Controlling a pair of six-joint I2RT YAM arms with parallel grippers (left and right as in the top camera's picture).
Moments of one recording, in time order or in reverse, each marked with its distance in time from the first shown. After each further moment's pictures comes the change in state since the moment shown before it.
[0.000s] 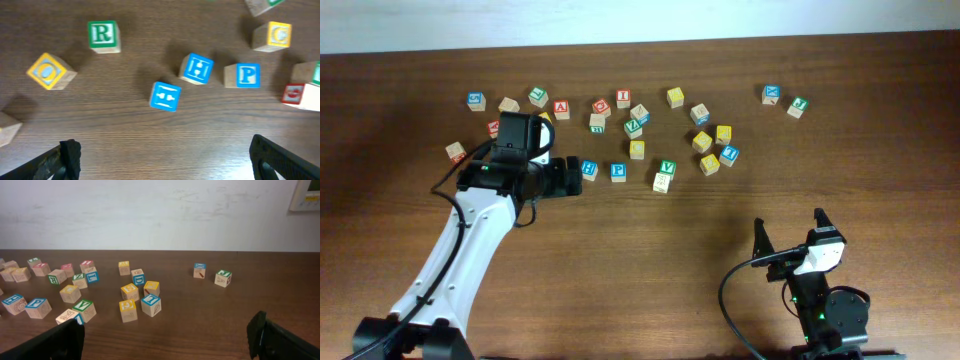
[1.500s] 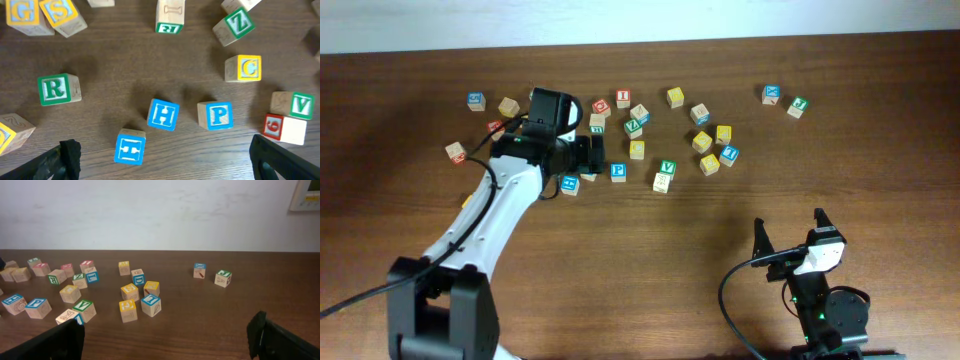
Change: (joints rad) left arm -0.084 0.202 0.154 0.087 0.013 0.004; right arm 0.000 0.000 0.000 0.000 0.000 0.000
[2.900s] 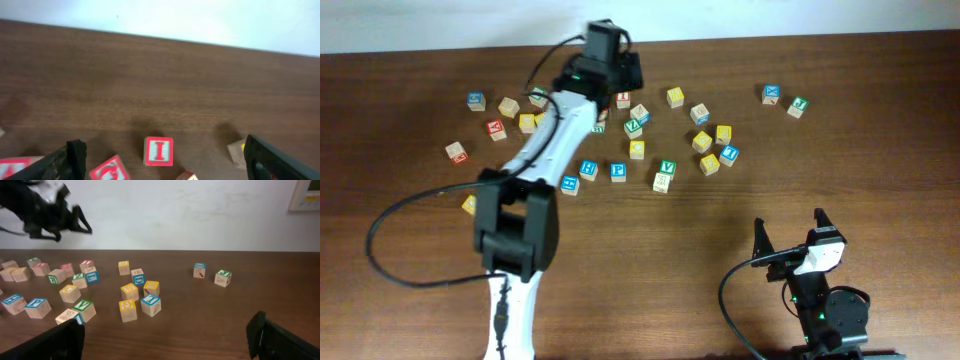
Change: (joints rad) left arm -0.107 0.585 0.690 0.199 -0.178 -0.183; right arm 0.000 0.001 0.000 0.000 0.000 0.000
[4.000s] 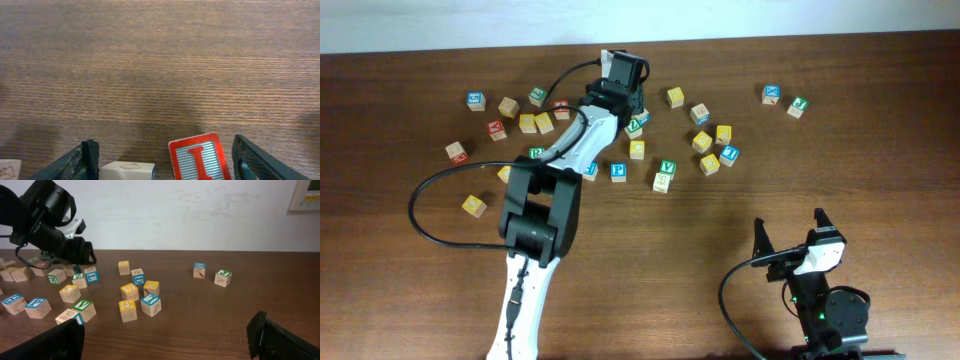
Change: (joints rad) left arm -0.035 0.160 0.000 0.074 -0.159 0.077; right arm 0.000 0.000 0.000 0.000 0.000 0.000
